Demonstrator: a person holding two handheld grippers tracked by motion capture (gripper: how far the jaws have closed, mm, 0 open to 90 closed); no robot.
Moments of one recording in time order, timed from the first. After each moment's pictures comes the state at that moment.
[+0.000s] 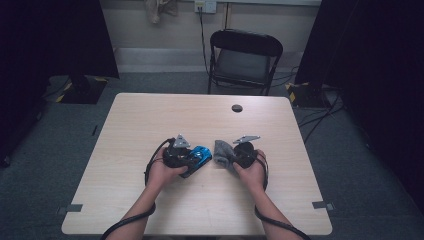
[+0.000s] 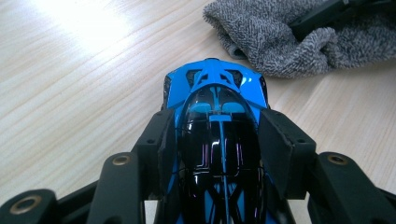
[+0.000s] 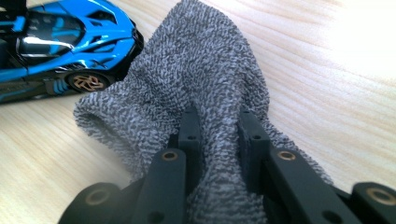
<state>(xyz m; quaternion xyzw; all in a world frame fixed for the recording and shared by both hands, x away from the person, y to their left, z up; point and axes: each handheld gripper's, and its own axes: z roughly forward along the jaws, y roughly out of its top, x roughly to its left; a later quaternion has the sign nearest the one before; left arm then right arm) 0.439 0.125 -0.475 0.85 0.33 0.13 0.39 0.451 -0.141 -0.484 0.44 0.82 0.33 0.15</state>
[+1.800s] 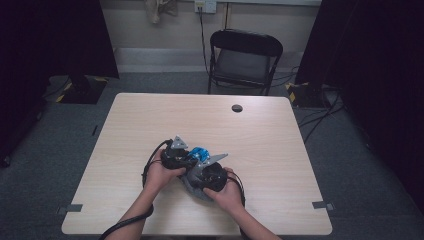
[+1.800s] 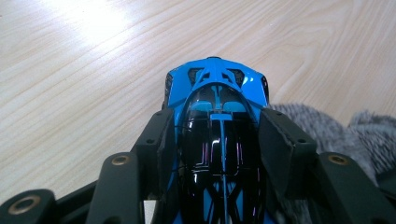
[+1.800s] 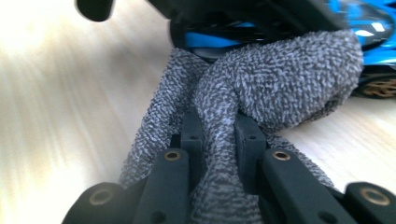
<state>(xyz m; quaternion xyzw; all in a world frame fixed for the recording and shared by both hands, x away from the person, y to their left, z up) 0.433 0.130 -0.475 0.85 0.34 0.13 0.38 0.383 -0.052 -0.483 0.31 0.88 0.37 0.01</state>
